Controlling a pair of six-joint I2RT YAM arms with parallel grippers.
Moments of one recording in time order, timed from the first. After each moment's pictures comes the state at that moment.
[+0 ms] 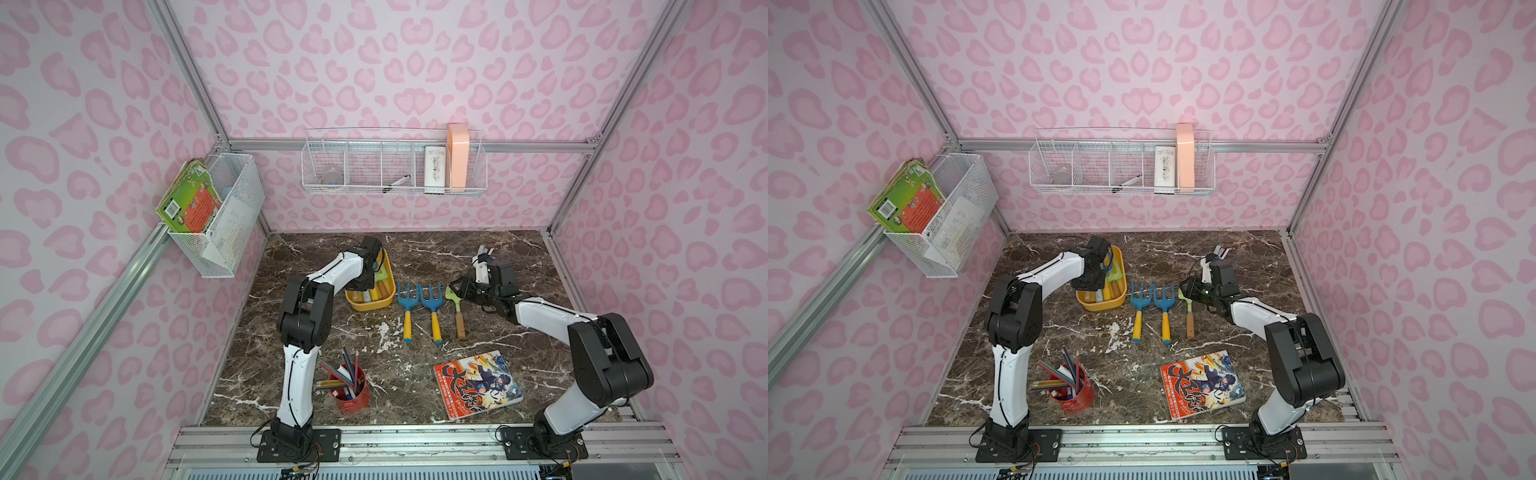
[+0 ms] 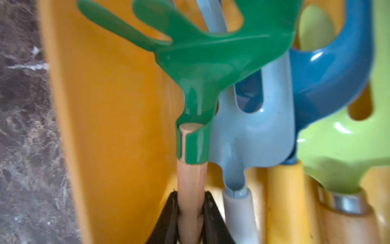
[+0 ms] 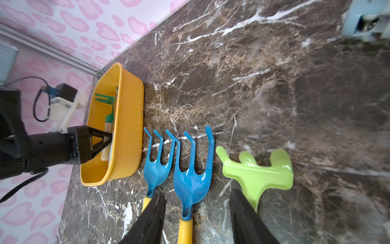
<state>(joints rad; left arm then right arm) -0.34 2.16 1.71 -0.83 -0.32 -0.39 0.33 1.64 0.87 0.13 -0.35 0.58</state>
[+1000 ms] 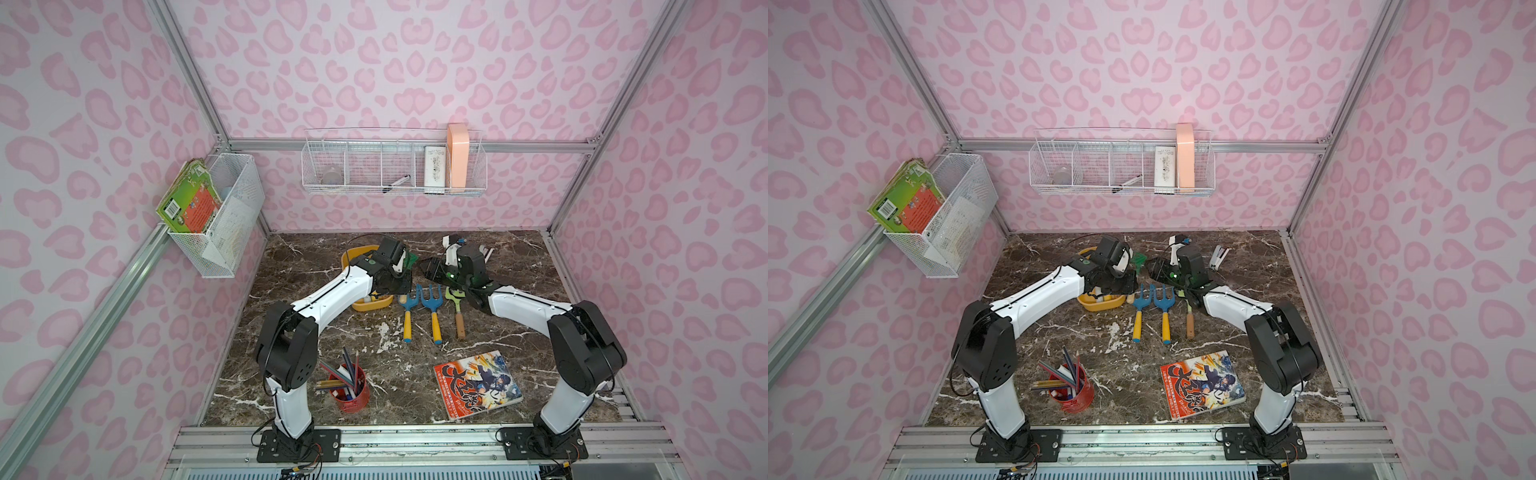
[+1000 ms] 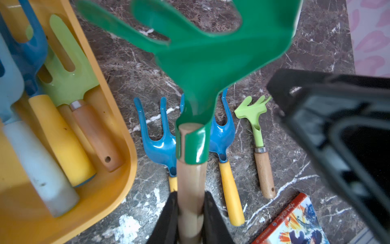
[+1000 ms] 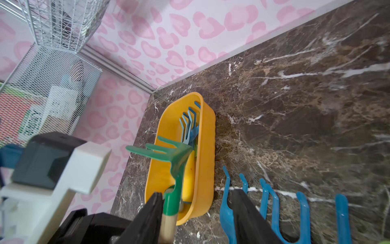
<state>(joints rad) -0.57 1.85 1.51 -0.63 0.14 -0.48 0.54 1.78 1.10 0.30 -0.27 0.74</state>
